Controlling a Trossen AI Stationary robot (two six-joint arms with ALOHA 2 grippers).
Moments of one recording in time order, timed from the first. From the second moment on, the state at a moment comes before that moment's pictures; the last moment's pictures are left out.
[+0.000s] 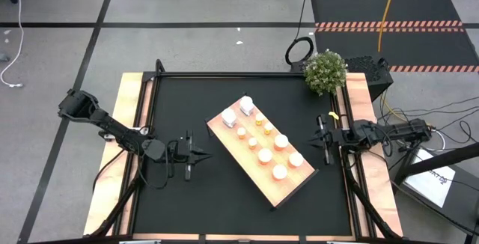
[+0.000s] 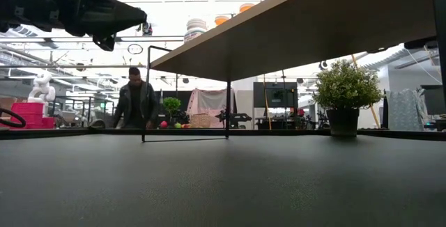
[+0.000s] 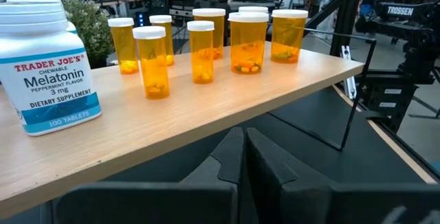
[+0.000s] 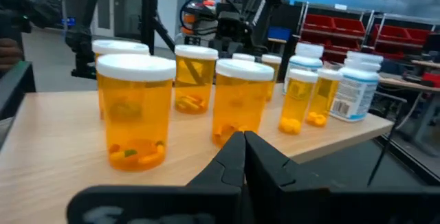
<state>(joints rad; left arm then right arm) -0.45 1.23 0.25 0.91 -0.45 -0.05 0.17 0.00 0.02 0.03 0.04 -0.12</state>
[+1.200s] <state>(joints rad) -0.45 1.23 0.25 0.91 -0.45 -0.04 -0.01 0.01 0.02 0.01 -0.05 -0.11</state>
